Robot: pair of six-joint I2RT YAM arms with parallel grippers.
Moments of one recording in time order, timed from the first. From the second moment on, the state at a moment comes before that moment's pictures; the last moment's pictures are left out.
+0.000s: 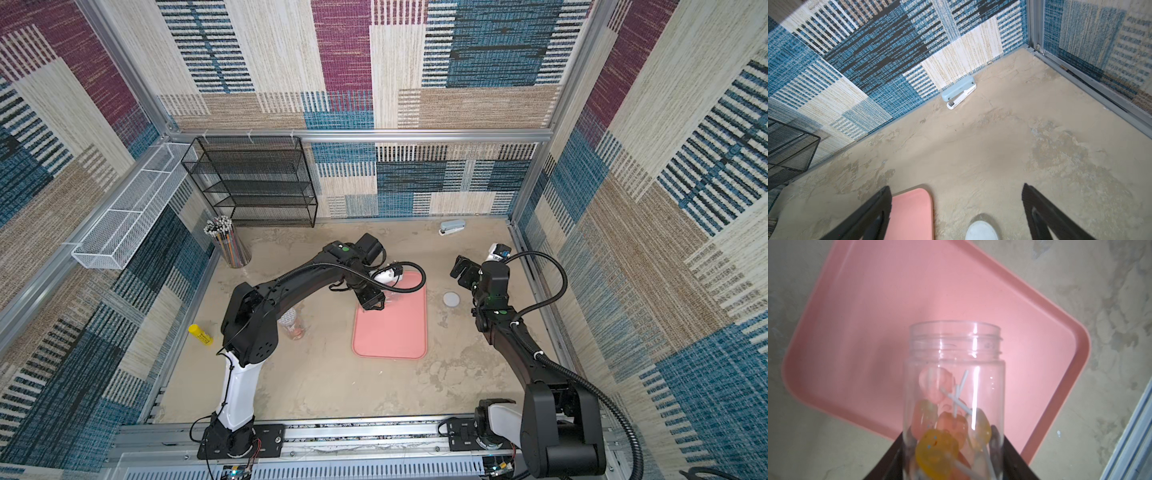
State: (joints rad) left arm -0.72 2.17 1.92 -1.07 0.19 0.43; right arm 0.01 1.19 0.63 0.19 0.06 0.49
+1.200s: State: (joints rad) left arm -0.98 2.27 2.07 -1.43 -0.65 0.67; right arm 0.00 1.18 0.61 0.19 0.07 0.49
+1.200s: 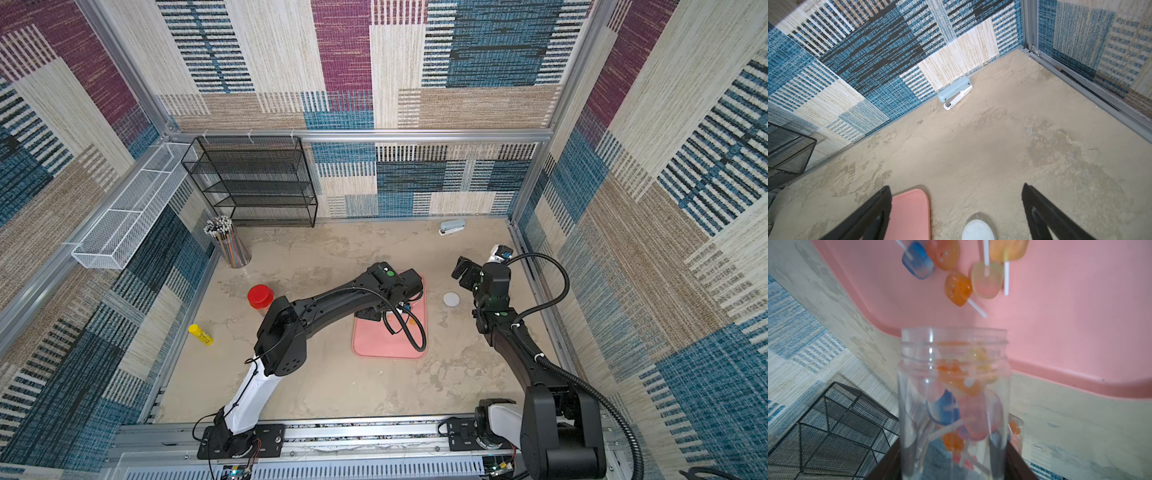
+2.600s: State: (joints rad) left arm -0.85 1.83 1.50 -0.72 -0.10 0.62; right arm 0.00 1.16 0.61 0.19 0.04 0.51
